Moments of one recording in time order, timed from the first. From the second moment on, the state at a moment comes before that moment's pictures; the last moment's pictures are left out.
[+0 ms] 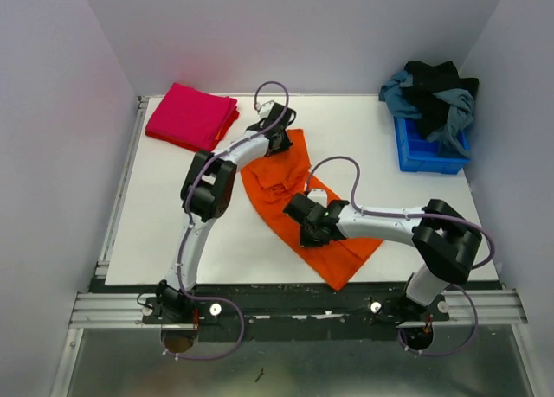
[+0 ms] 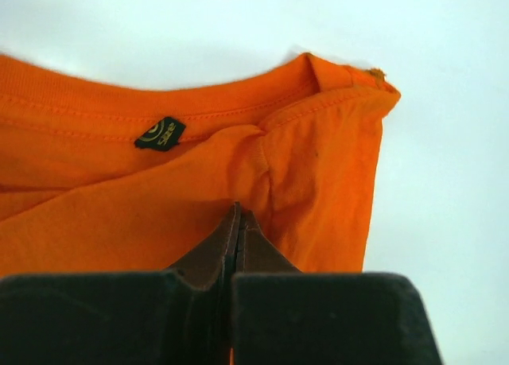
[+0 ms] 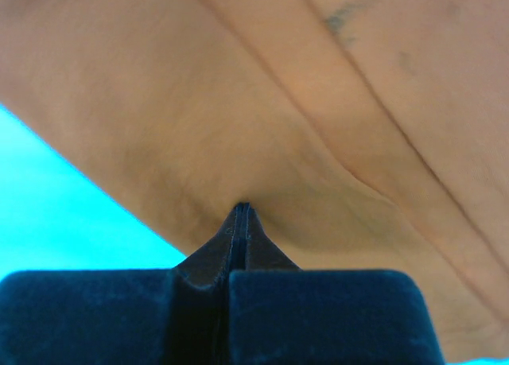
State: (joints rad) left arm -0.48 2.30 1.80 -0.36 -0.21 -0.79; right arm 0.98 1.65 0.95 -0.56 0.26 0.92
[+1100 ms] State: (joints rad) left arm -0.48 2.44 2.09 -0.34 0.20 -0.70; right arm 0.49 1.52 1.15 -0.40 0.19 0.57
